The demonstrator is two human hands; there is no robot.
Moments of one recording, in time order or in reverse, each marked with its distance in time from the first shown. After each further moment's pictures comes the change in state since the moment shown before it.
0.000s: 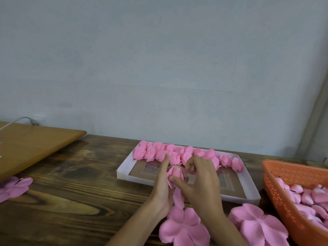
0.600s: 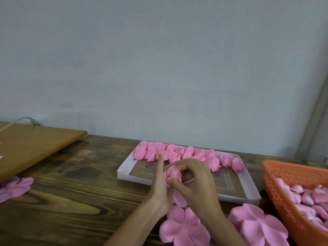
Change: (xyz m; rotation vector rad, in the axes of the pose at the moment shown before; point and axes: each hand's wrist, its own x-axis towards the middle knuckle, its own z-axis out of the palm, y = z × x) left_hand 0.001 0.003 -0.005 -0.153 -0.099 0.010; right_hand -0.001 -0.003 0.004 0.233 -0.141 0.049
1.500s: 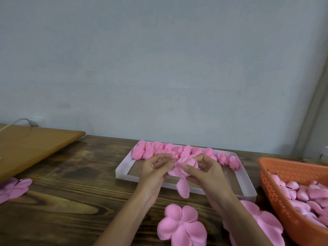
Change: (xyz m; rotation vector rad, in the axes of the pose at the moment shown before) left_hand -0.001 0.025 -0.013 0.344 0.005 0.409; right_hand 0.015 0.015 -0.035 0.704 -0.081 0.417
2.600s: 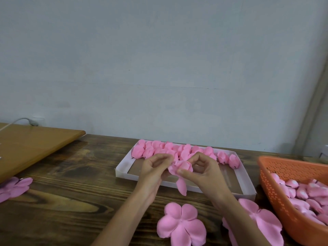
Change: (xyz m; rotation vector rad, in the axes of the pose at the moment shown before) left_hand 0.004 -0.005 -0.004 0.043 0.034 -0.031; right_hand 0.004 0.007 -0.004 -0.203 -0.086 -0.204
